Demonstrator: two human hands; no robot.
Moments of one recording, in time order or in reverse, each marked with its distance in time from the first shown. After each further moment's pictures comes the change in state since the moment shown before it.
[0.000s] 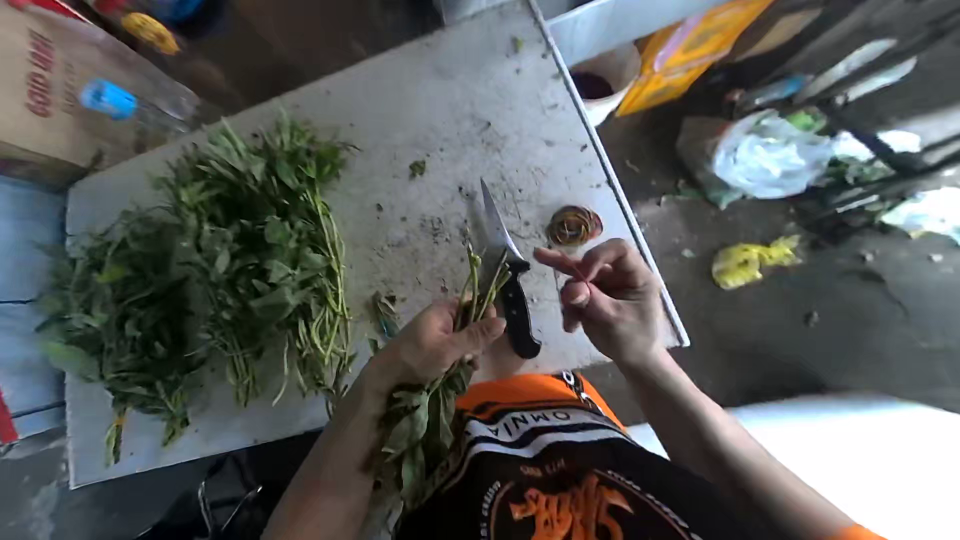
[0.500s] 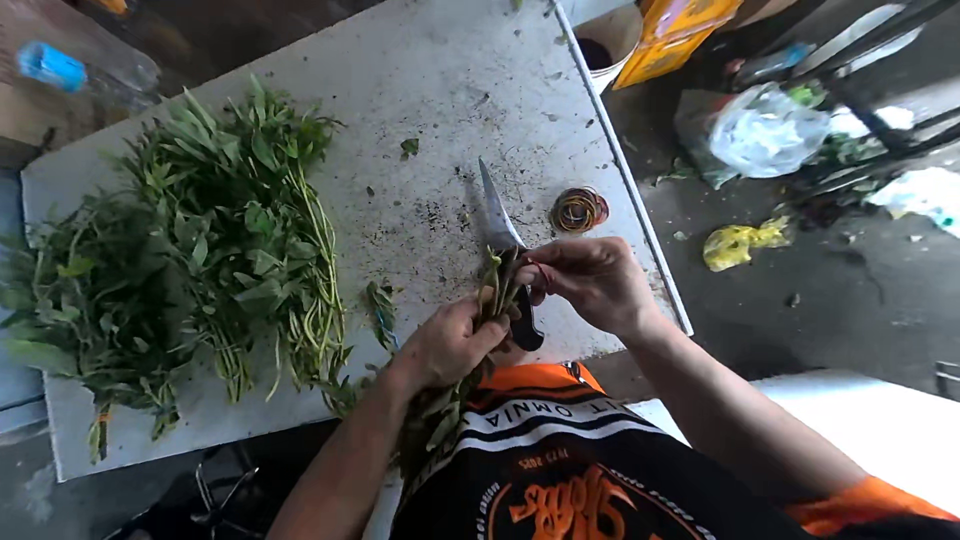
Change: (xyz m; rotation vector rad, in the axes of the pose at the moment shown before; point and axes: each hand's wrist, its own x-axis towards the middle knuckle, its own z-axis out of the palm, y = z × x) left_hand 0.005 -0.010 0.010 0.360 0.106 -0.056; right_hand 0.027 -0.004 0.008 -0.305 -0.216 0.128
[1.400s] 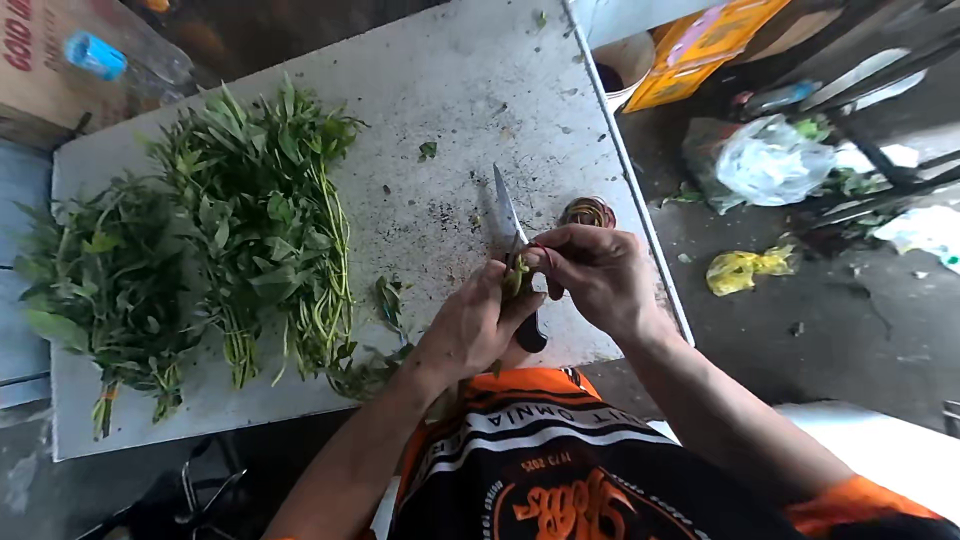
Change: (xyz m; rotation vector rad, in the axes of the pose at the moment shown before) left_hand 0.008 0.018 0.017 0.428 0.327 0.151; right_hand 0.011 -0.019 0.013 -0.096 0.116 -0.047
